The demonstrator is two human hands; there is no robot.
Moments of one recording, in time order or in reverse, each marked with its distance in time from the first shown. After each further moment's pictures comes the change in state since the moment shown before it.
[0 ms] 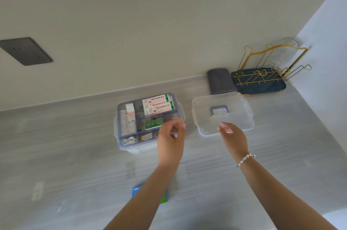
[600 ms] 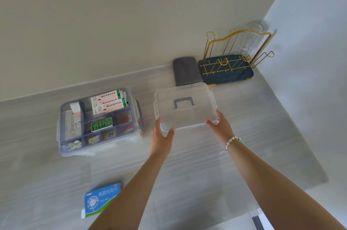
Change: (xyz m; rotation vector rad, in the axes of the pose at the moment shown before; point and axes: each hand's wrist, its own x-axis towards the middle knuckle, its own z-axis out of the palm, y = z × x) left_hand 0.011 -0.054 0.128 0.184 -0.255 -0.304; right_hand 0.080 0.069 -0.068 -0.046 -0.197 0.147
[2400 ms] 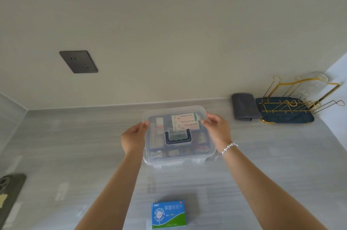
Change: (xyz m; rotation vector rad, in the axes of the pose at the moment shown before) left_hand 0.015 -0.019 -0.281 -0.390 0.575 -0.077; right_hand -0.060 -0.191 0.162 0.258 0.056 -0.319
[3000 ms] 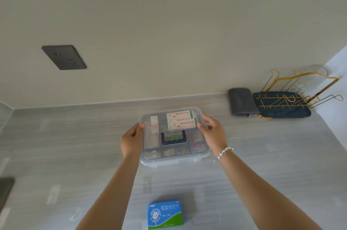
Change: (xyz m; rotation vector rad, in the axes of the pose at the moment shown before) left_hand 0.017 -0.032 0.013 0.115 -0.095 0.093; right_hand -0.004 0.023 0.002 -0.075 -0.068 -0.043
